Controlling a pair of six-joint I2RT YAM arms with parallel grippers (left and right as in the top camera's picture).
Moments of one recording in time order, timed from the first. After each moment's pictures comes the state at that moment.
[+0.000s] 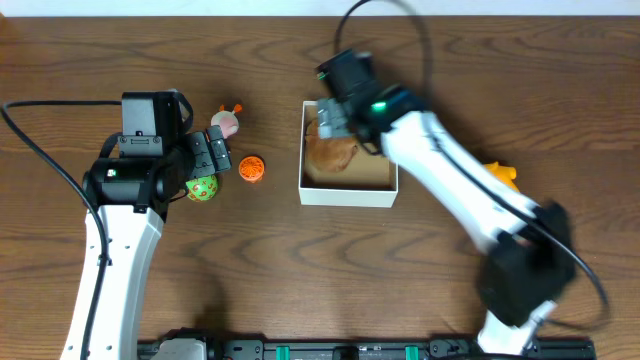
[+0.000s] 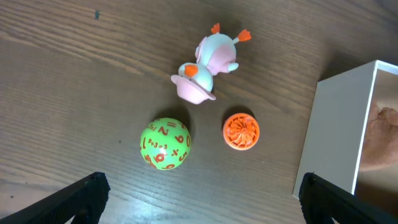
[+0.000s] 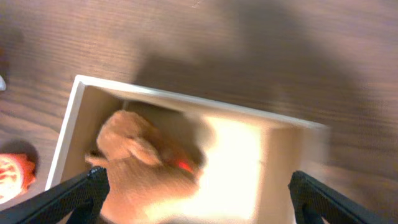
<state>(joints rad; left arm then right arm) -0.03 1.27 1.19 -0.91 -0.04 -0.27 0.58 1.87 1.67 -0.83 0.28 0.43</state>
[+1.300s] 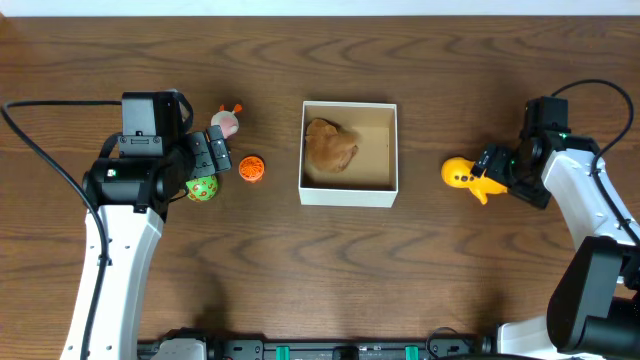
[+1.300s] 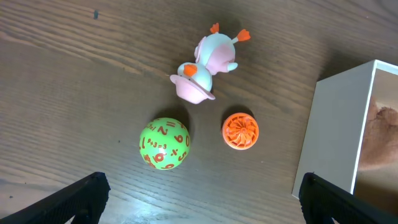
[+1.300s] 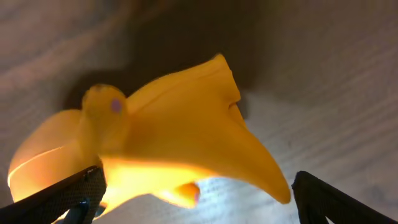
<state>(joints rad) -0.03 1.27 1.19 -0.91 -0.04 -0.27 -0.15 1.66 1.07 -0.74 0.01 0.38</state>
